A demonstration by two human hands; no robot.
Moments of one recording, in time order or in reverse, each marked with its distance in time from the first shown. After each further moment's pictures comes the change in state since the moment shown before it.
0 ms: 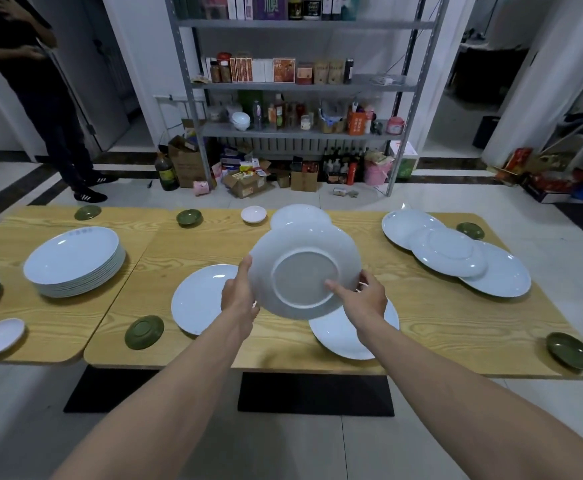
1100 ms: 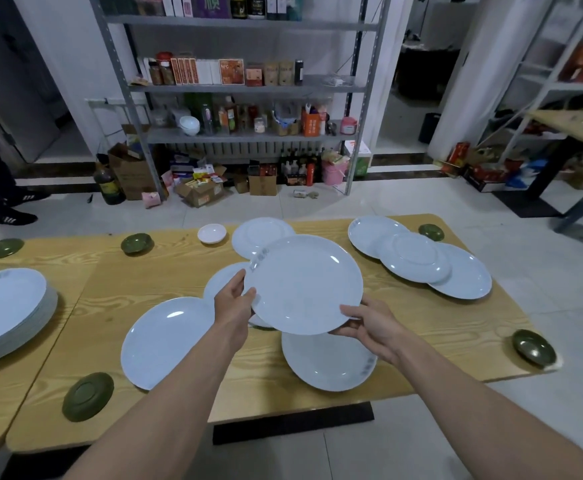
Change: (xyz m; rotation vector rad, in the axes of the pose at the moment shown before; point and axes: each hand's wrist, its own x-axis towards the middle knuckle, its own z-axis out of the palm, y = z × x) left_hand 0.071 0.005 0.062 0.053 -0.226 0.218; right_hand 0.052 -0.013 -0.048 0.409 -0.299 0.316
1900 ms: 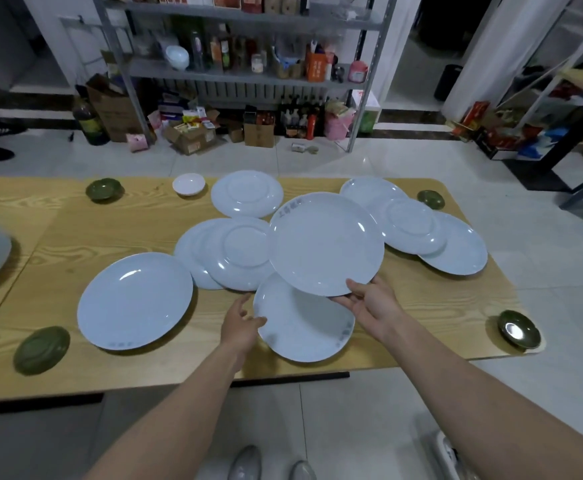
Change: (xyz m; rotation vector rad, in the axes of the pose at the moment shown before) left_hand -0.018 -0.121 0.027 0.365 -0.003 -0.222; right_hand 0.042 0.009 -0.060 0.259 0.116 0.025
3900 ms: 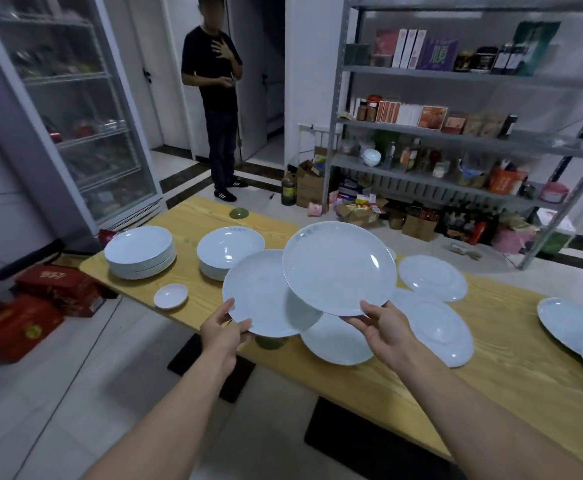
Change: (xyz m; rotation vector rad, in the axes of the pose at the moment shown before) left_hand -0.134 -0.001 -0.359 -0.701 0.632 0.168; right_hand -0.123 0.152 0.276 -0.087 -0.439 0.107
